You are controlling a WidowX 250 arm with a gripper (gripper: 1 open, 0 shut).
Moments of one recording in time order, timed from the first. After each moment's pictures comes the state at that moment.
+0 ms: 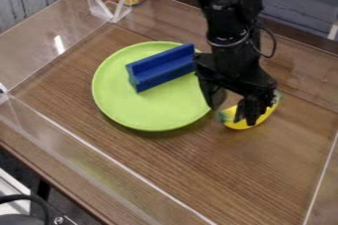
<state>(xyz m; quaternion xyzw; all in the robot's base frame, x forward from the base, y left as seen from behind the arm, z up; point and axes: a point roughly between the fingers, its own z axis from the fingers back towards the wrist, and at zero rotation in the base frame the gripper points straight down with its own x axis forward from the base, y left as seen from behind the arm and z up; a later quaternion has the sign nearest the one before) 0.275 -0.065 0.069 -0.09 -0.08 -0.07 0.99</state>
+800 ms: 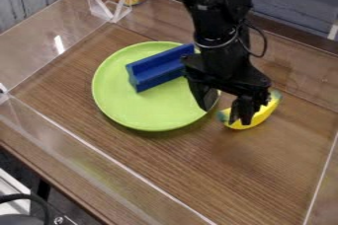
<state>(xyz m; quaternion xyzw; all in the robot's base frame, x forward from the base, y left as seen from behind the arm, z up) 0.263 -0.062 0.077 -0.09 -0.10 -0.03 0.99</state>
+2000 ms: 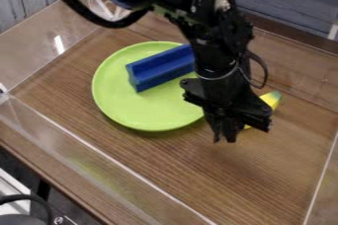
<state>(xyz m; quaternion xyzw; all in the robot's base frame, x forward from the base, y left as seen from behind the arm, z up) 0.249 -0.074 0.063 -0.09 -0.12 -0.02 0.99</state>
